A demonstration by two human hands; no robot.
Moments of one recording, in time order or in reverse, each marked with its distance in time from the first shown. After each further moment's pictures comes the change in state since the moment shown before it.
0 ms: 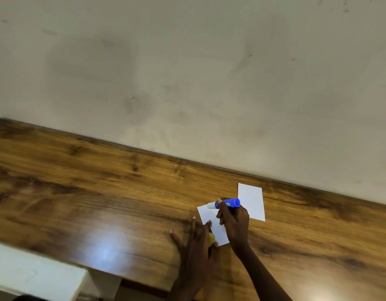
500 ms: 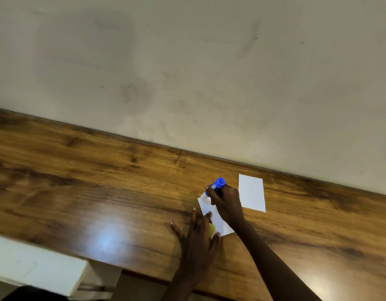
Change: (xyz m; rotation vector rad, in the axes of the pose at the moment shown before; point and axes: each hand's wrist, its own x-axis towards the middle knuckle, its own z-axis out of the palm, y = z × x) left_hand 0.003 -0.004 0.014 -0.205 0.082 -0.080; right_hand 0.023 -0.012 0.012 -0.358 -0.246 -0.199
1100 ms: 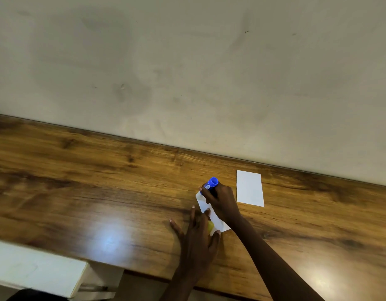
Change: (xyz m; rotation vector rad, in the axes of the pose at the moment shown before) left_hand -0.002 -0.009 0.009 0.083 -0.130 -0.003; right_hand -0.001 0.005 0.005 -0.042 -0.103 -0.040
